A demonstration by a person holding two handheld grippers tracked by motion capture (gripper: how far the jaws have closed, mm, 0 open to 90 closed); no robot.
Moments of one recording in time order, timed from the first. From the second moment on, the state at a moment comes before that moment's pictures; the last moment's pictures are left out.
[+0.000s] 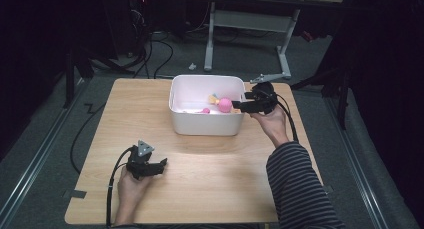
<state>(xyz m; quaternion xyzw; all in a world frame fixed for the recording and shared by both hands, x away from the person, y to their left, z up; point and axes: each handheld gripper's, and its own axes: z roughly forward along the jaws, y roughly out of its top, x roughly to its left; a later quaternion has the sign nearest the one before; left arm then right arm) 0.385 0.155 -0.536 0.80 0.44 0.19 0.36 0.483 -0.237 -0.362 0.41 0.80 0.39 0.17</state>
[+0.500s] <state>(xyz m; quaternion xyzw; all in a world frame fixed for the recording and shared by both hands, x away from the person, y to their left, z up) 0.385 0.155 -0.536 0.80 0.44 0.19 0.36 0.451 -0.271 -0.344 0.42 0.77 0.44 0.20</state>
